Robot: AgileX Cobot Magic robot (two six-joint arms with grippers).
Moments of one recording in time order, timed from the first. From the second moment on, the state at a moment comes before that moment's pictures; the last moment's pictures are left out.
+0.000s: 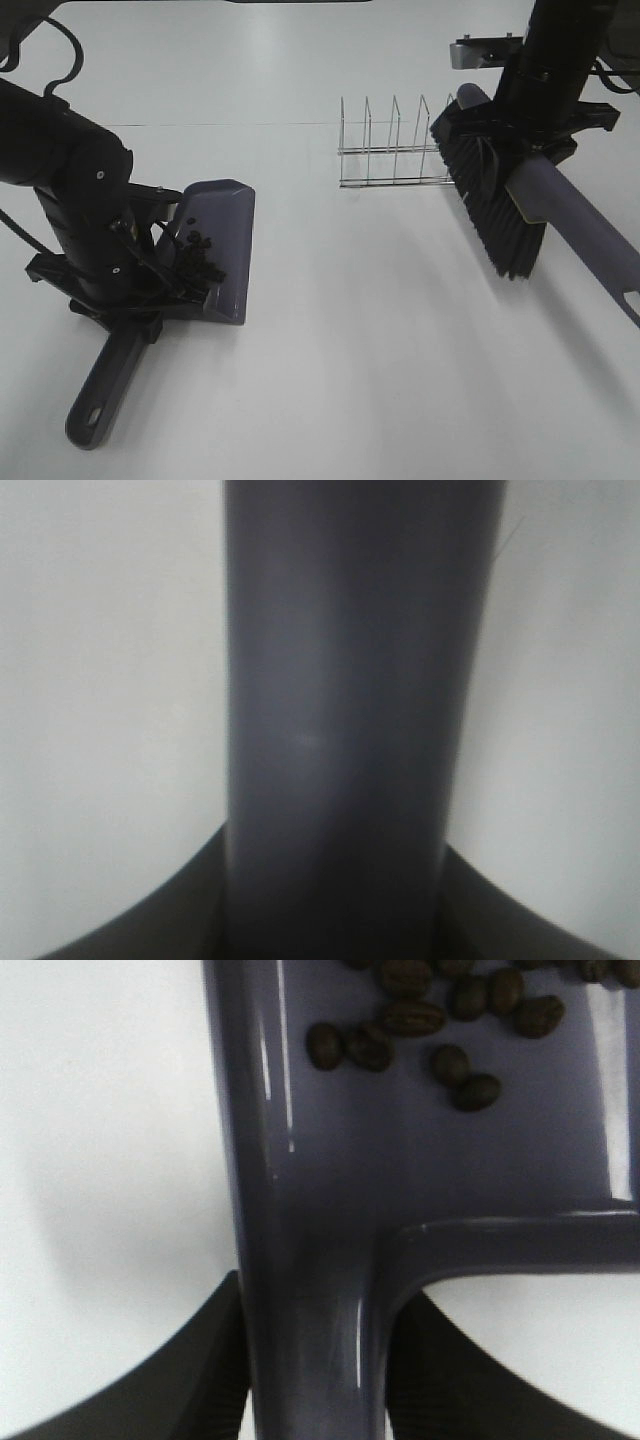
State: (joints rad) left arm -0.51 2.01 -1.06 0.11 0.68 -0.41; right arm 0.17 2.03 -1.57 0.01 1.22 0.01
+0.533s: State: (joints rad) left arm -0.51 2.01 -1.06 0.10 0.70 -0.41; right arm 0.15 2.18 -1.58 -0.01 1.22 0.02
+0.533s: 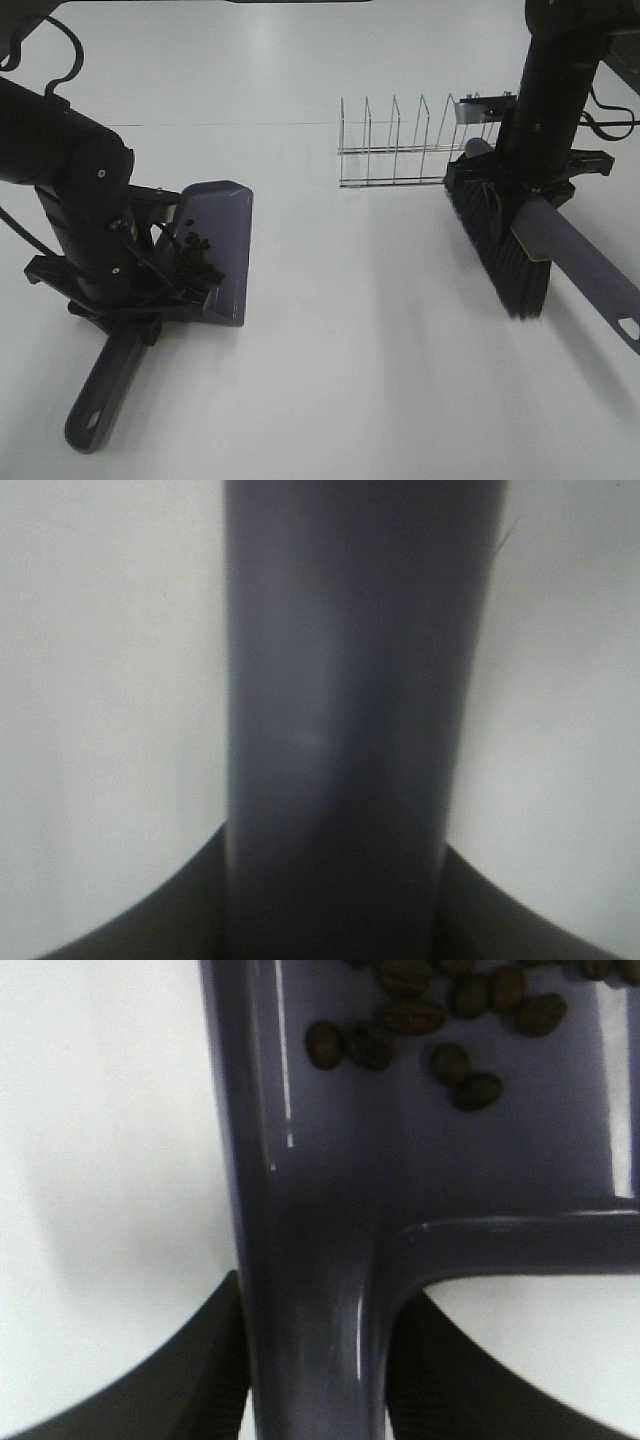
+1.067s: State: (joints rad) left arm -0.51 2.01 -1.06 0.10 0.71 -0.41; right arm 0.15 2.27 -1.73 -0.08 1.23 0.09
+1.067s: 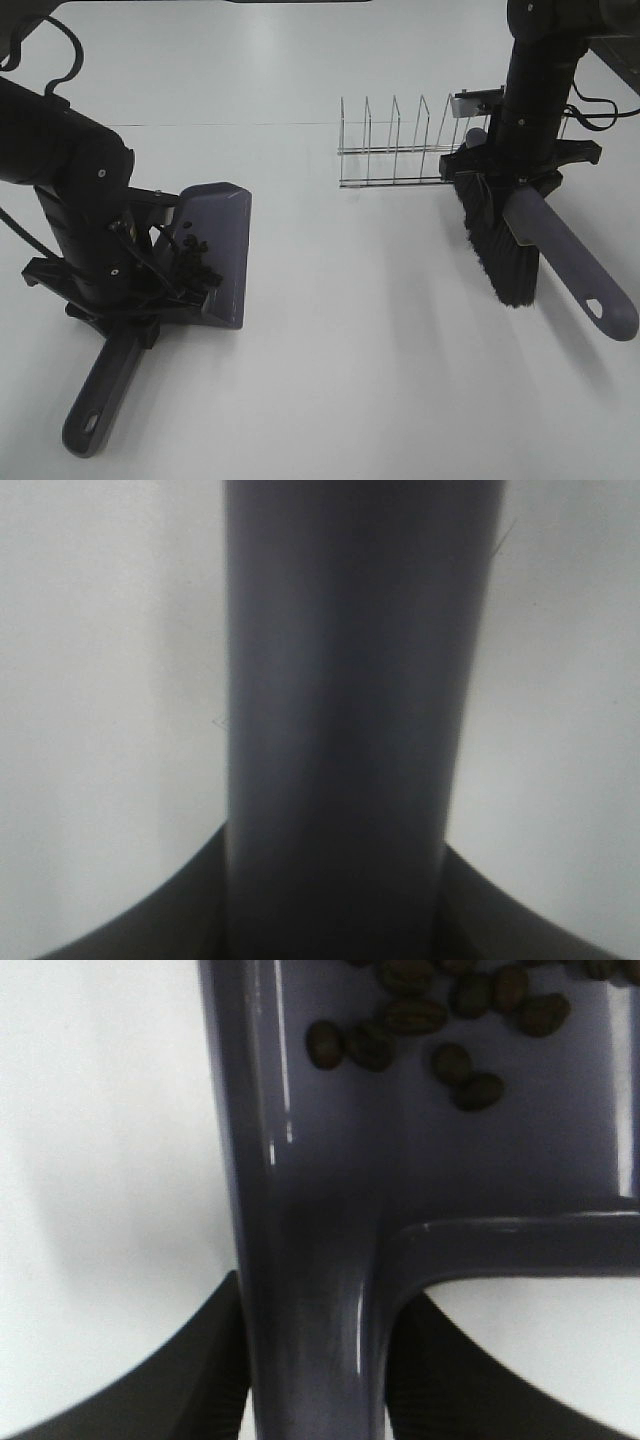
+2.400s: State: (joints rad) left arm -0.51 2.01 -1.06 0.10 0.72 -0.41; right arm 0.08 2.47 -2.16 0.05 1.24 0.05
